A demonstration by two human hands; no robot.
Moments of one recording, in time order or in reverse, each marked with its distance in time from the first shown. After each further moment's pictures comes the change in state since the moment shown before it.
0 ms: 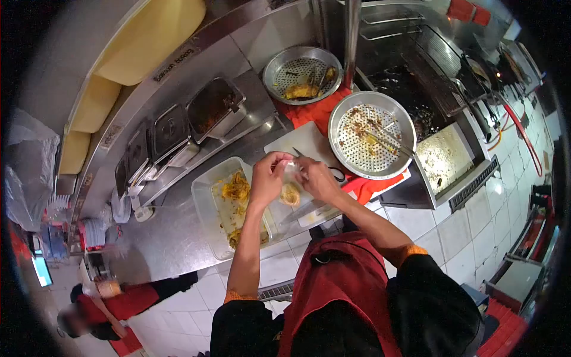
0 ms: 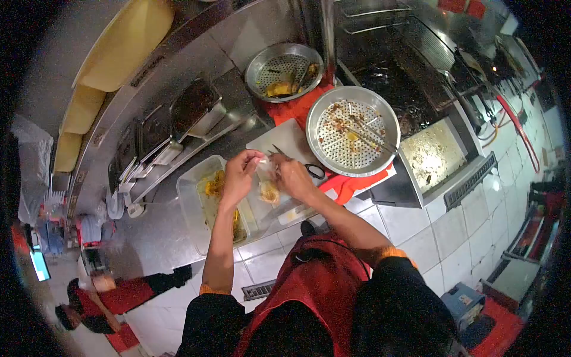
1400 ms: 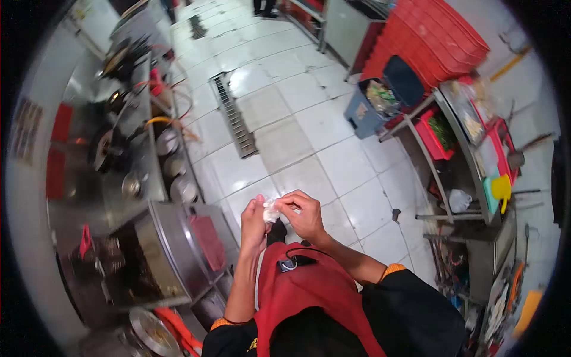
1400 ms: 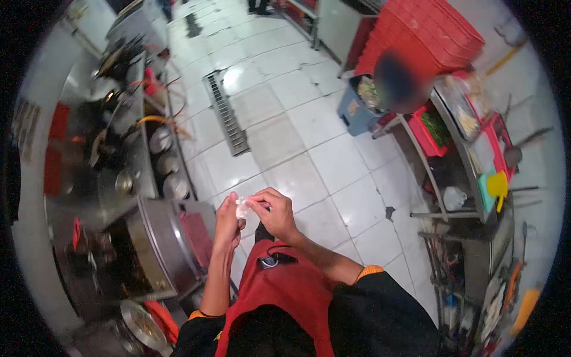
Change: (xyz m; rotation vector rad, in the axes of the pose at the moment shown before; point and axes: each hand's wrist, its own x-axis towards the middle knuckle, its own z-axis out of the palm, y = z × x) left_hand -0.306 0.265 0.700 -0.260 -1.352 -0.397; right_hand -0.643 0.039 -0.409 -0.066 1.681 0.689
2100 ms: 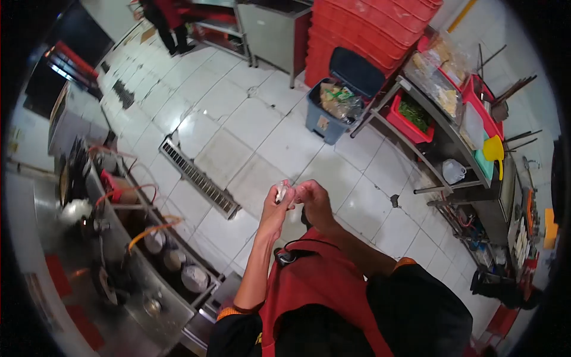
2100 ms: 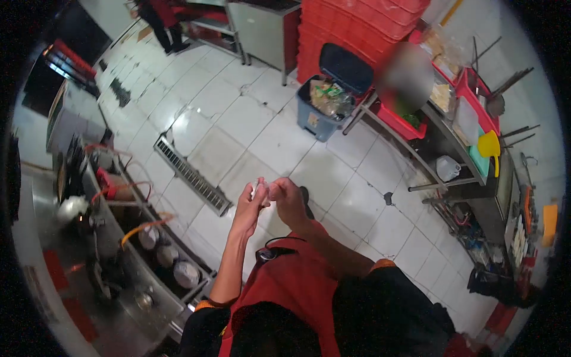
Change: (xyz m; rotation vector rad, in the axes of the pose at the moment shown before) left_hand 0.281 0.072 0.226 0.314 -0.516 -0.056; right_hand 0.256 0.119 -0.128 0.239 0.507 0.245
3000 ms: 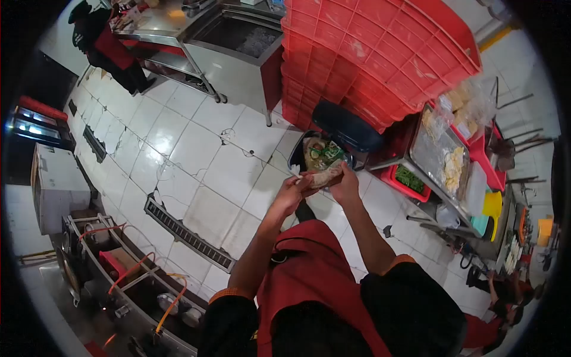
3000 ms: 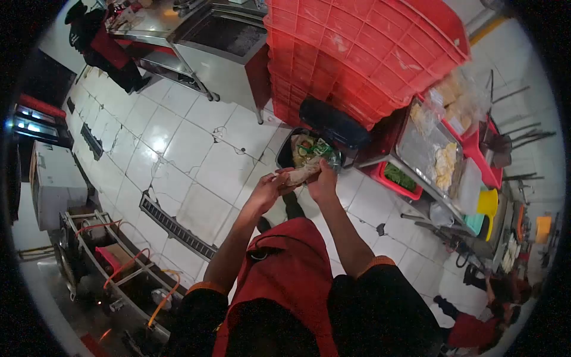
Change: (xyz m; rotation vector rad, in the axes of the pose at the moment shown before) left_hand 0.492 0.109 0.179 -0.211 -0.527 -0.299; right_hand 0.497 -0.024 -0.201 0.902 0.550 0.314
